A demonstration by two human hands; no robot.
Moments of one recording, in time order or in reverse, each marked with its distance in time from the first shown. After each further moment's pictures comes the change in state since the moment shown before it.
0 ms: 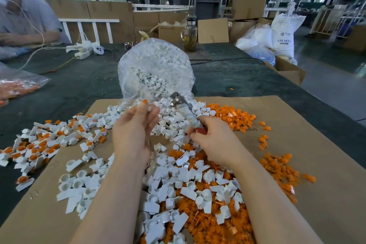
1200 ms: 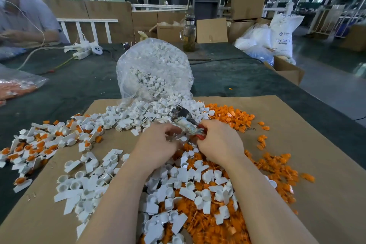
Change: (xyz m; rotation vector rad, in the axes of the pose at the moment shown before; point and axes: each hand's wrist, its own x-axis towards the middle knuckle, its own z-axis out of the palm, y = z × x) left_hand 0.003 -0.020 -0.006 1.432 -0.536 0.296; right_hand 0.008 0.019 0.012 -0.415 0.110 0.124
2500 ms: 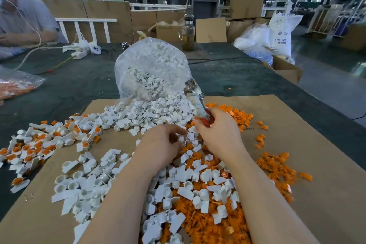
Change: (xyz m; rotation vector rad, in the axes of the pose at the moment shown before) left_hand 0.002 0.004 0.009 0.051 0.010 0.062; right_hand 0.001 -0.003 -0.012 0.332 0.179 0.044
